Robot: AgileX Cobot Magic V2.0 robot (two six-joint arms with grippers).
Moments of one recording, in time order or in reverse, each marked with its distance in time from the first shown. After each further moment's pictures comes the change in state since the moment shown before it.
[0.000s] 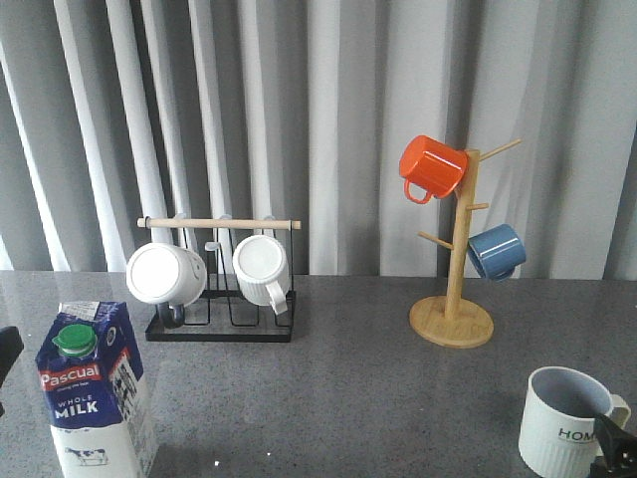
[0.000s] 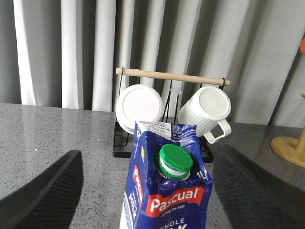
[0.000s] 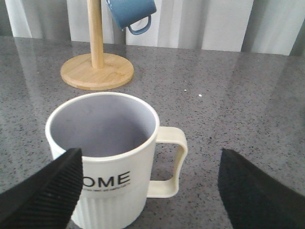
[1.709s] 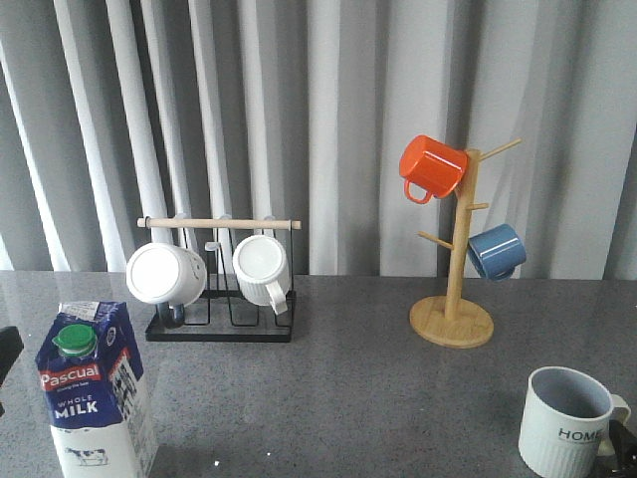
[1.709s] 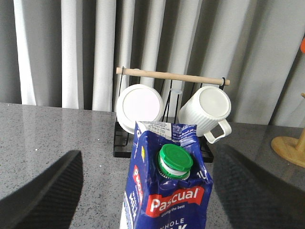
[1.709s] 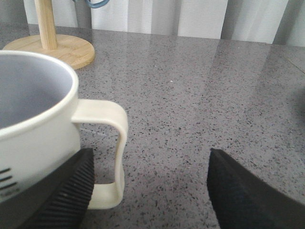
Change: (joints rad) left arm 0.000 0.000 0.000 0.000 0.000 0.000; right arm -0.162 0.379 -0.062 -0.151 -0.337 0.030
